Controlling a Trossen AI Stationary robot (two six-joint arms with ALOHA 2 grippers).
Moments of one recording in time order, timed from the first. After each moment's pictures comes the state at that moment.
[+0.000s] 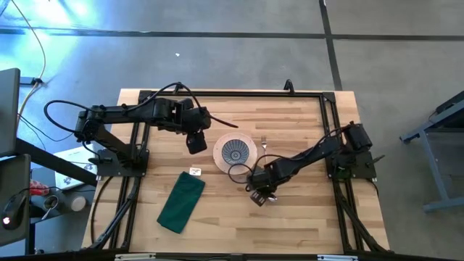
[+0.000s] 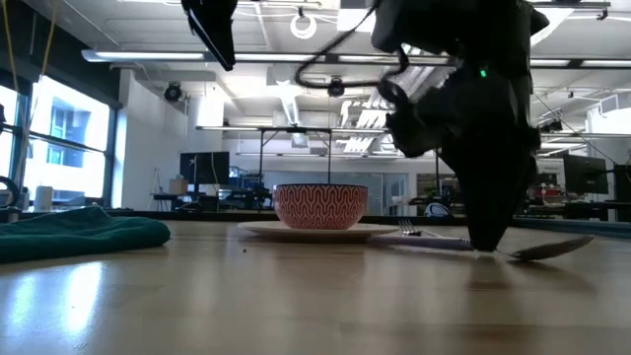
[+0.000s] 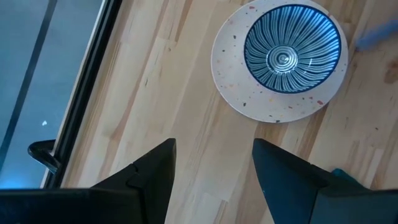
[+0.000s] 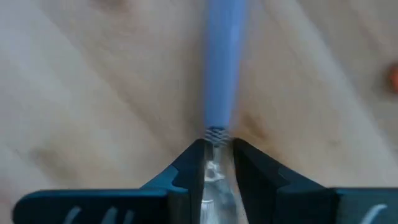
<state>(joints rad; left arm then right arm) 0.17 1.48 1.54 -1.26 -0.32 -0.19 0.29 1.88 1.11 -0.65 -0.07 0.96</state>
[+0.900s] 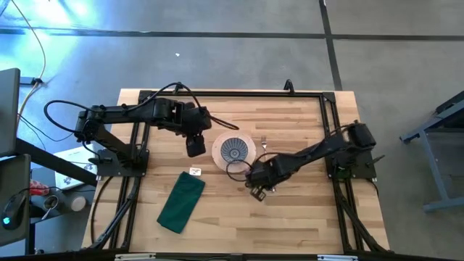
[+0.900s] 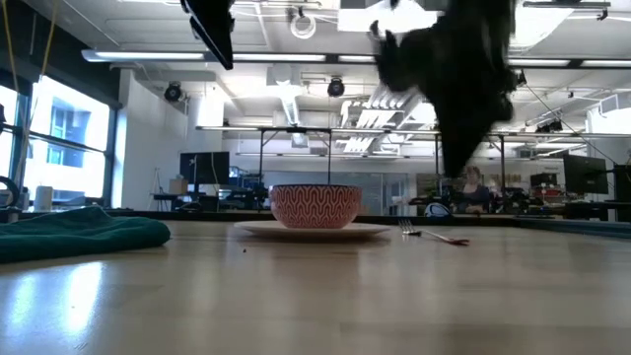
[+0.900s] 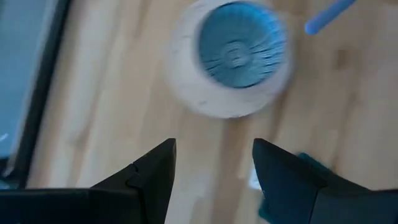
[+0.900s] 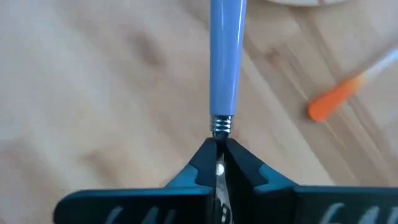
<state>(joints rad) 0.17 1.48 1.54 -1.25 -0.19 -0.14 0.30 1.79 1.30 -0.88 0.06 0.92</state>
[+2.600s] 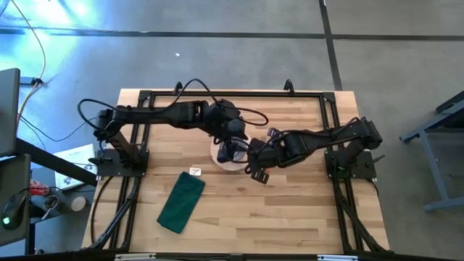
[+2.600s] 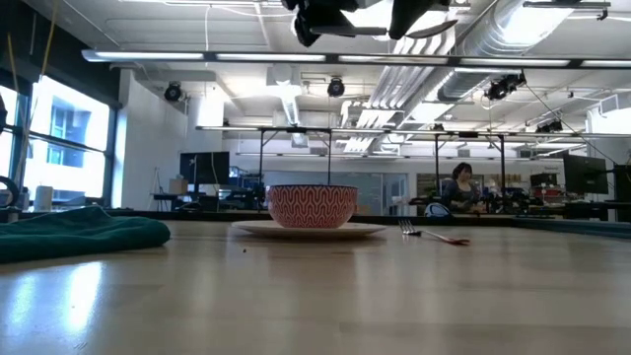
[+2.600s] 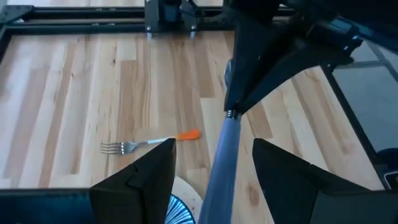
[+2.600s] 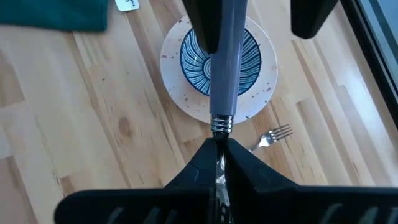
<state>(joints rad) 0.20 1.69 1.60 -0.63 0.22 0.09 0.26 1.73 1.78 -1.29 0.38 0.54</state>
